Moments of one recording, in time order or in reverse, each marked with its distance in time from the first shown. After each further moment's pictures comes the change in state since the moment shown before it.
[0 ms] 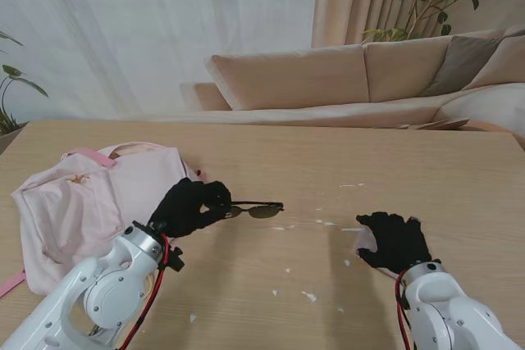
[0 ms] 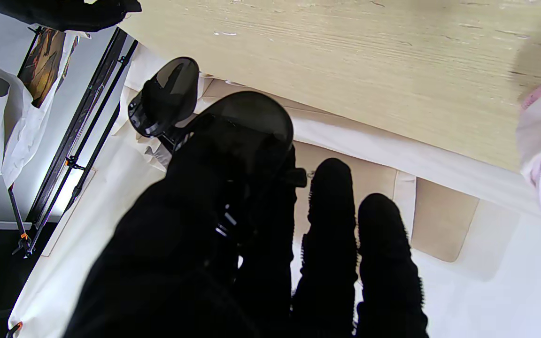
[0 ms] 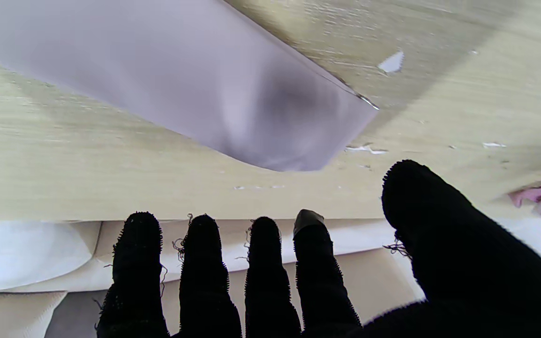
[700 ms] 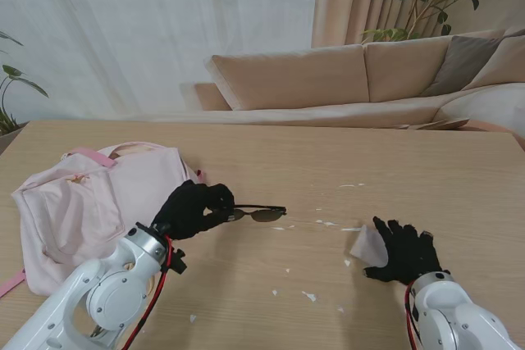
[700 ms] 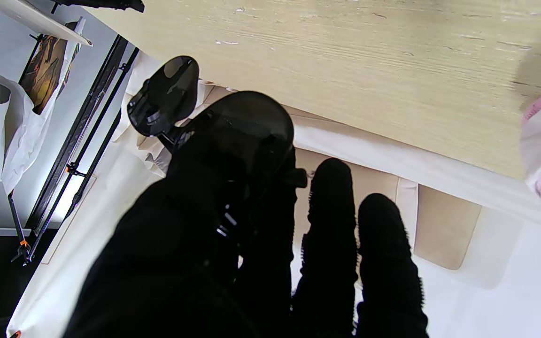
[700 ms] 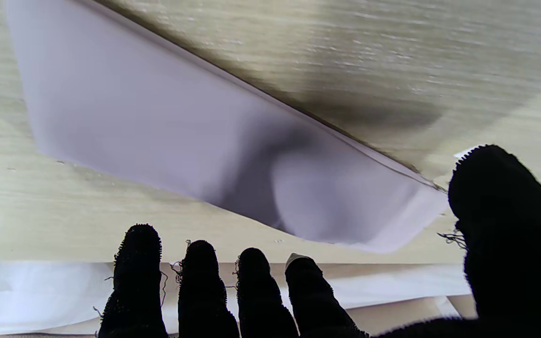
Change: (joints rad) left arm -0.001 0.002 0.015 -0.005 0.008 0.015 -0.012; right arm 0.004 0.008 0.011 0.096 0.010 0.024 0.023; left_hand 0.000 -0.008 0.014 -0.011 0.000 0.000 0.000 0.004 0.000 0.001 0.000 0.000 0.000 0.000 0.000 0.000 0.000 0.000 0.000 0.000; right_hand -0.138 -0.115 -0.140 -0.009 -0.138 0.118 -0.393 0.036 -0.062 0.107 -0.346 -0.157 -0.144 0.012 -0.071 -0.074 -0.055 -0.014 -0.107 -0.036
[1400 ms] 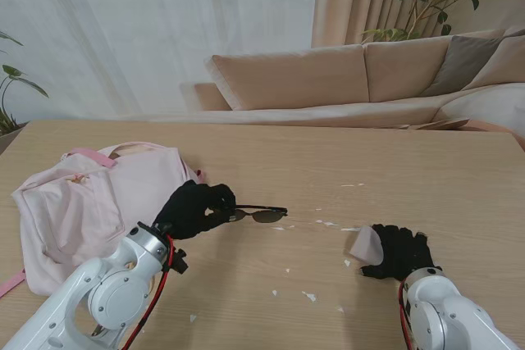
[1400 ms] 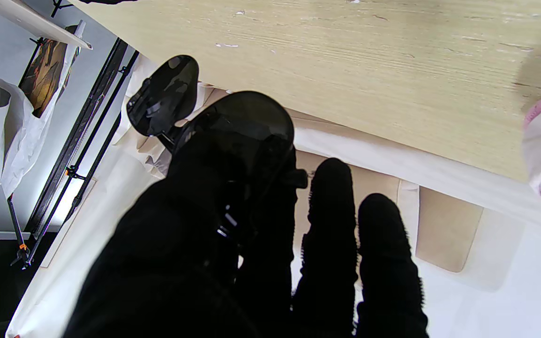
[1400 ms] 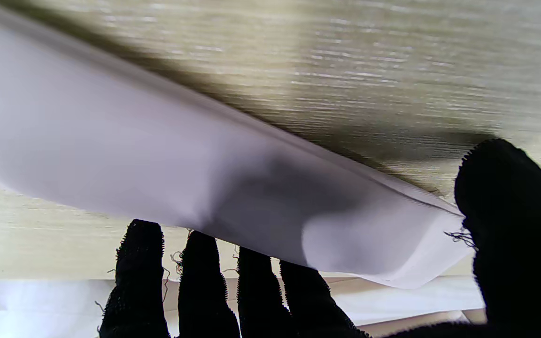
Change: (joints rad) left arm -0.006 0.002 0.008 -0.003 0.003 0.010 -0.008; right arm 0.085 0.007 -0.070 0.097 0.035 0.030 -0.018; left_hand 0.000 -0.001 0.008 -0.007 0.000 0.000 0.000 0.004 0.000 0.003 0.000 0.000 0.000 0.000 0.000 0.000 0.000 0.000 0.000 0.000; right_hand -0.024 -0.052 0.053 0.001 0.000 0.042 0.267 0.378 0.000 -0.001 0.327 0.126 0.040 0.000 0.088 0.049 0.036 -0.012 0.070 0.027
